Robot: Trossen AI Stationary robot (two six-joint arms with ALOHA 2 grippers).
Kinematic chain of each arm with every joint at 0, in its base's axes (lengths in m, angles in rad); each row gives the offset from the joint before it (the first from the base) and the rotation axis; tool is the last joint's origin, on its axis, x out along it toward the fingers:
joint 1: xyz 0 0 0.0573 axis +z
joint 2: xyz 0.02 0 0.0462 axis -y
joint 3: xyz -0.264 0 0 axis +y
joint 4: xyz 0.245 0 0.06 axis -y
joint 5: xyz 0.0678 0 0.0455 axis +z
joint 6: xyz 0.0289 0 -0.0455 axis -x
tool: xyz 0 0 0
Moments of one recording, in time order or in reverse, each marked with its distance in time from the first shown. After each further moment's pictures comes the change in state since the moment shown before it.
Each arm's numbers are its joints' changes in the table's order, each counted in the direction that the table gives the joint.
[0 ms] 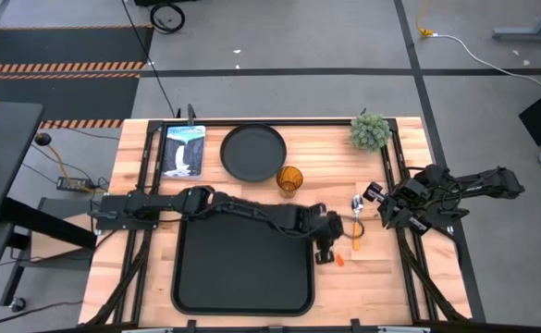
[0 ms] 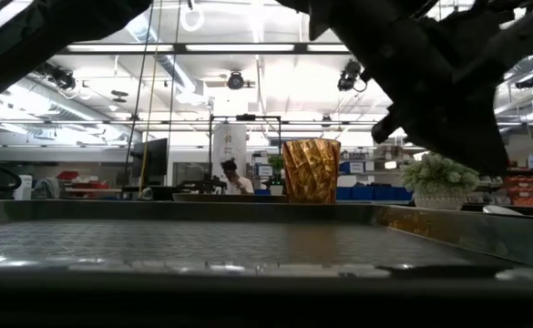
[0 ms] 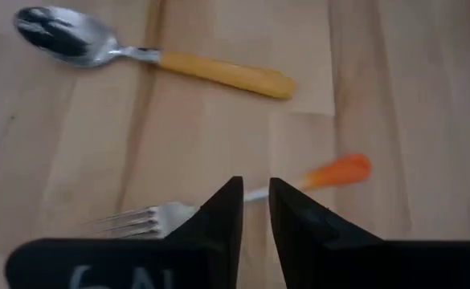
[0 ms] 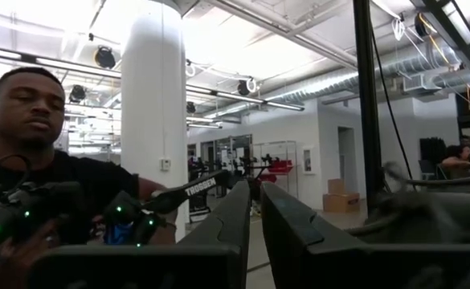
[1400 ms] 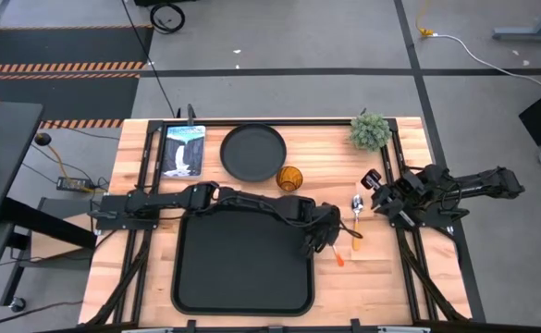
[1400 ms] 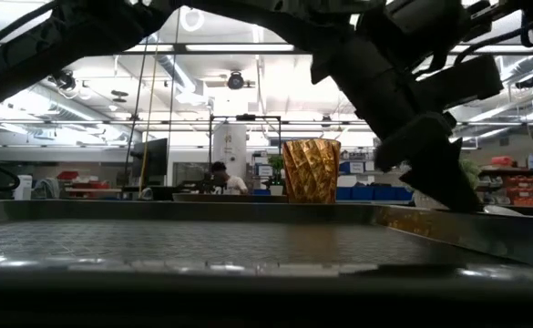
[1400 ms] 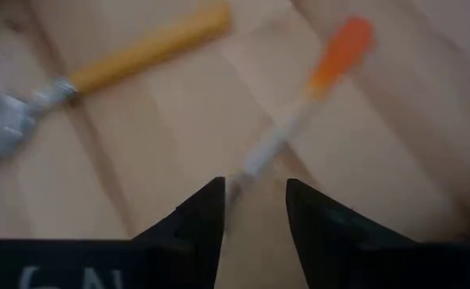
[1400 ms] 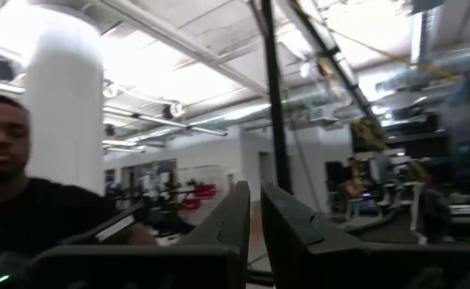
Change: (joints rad) left arm 0.077 -0.061 0.000 -0.014 -0.241 -0.677; right arm 0.000 0.000 0.000 -0.013 -0.298 0.105
